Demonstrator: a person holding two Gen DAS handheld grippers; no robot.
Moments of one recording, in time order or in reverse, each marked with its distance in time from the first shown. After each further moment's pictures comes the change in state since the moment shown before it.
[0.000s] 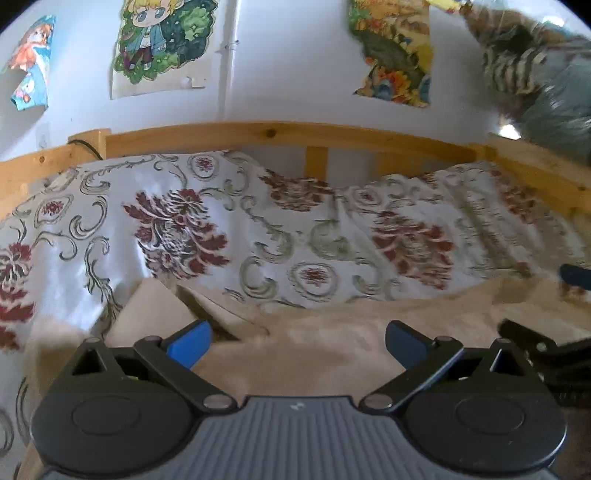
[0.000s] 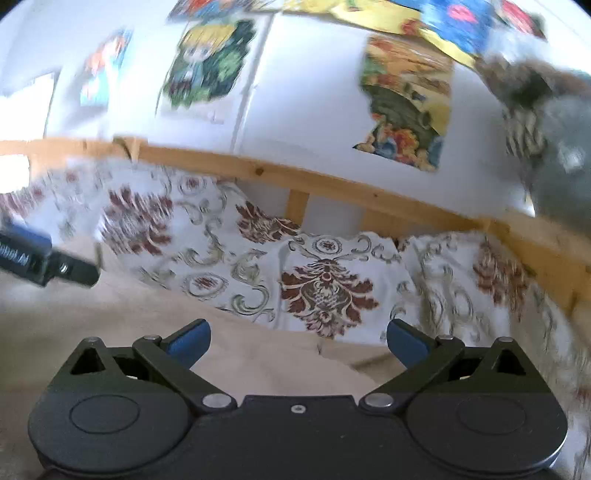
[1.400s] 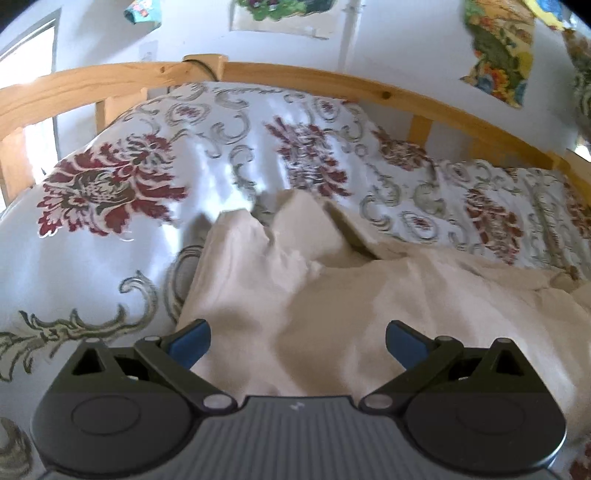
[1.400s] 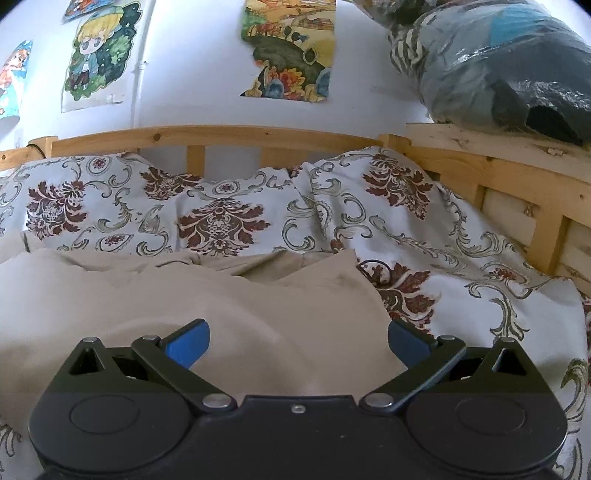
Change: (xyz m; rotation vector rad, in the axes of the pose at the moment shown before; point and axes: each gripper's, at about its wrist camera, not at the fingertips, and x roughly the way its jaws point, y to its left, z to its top) left arm -0.063 0.103 -0.047 -0.234 0.169 0.133; right arm -0.052 -0.088 -0.069 0.279 0.128 -0.156
